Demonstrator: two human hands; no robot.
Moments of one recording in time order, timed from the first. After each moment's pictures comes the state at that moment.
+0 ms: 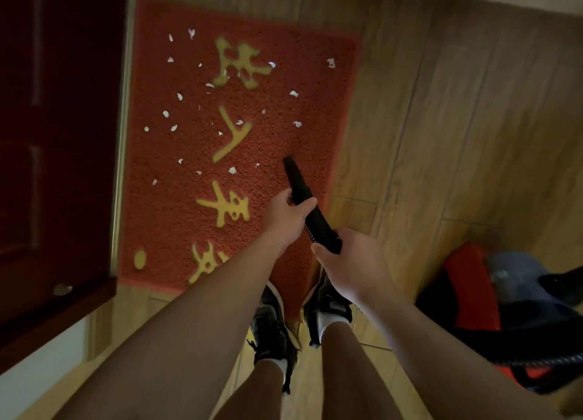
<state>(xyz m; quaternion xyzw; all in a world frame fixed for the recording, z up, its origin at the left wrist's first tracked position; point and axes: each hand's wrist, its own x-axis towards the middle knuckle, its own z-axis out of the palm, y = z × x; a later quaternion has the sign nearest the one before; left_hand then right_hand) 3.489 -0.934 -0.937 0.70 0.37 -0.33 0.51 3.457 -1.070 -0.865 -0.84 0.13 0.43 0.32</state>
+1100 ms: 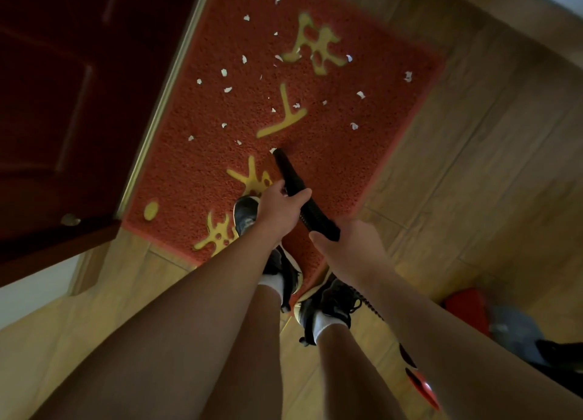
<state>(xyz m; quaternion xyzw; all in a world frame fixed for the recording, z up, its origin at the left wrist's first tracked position) 3.472 -0.854 -0.941 0.63 0.48 -0.25 0.55 3.492 -1.002 -0.873 -0.84 -0.02 0.47 0.25</state>
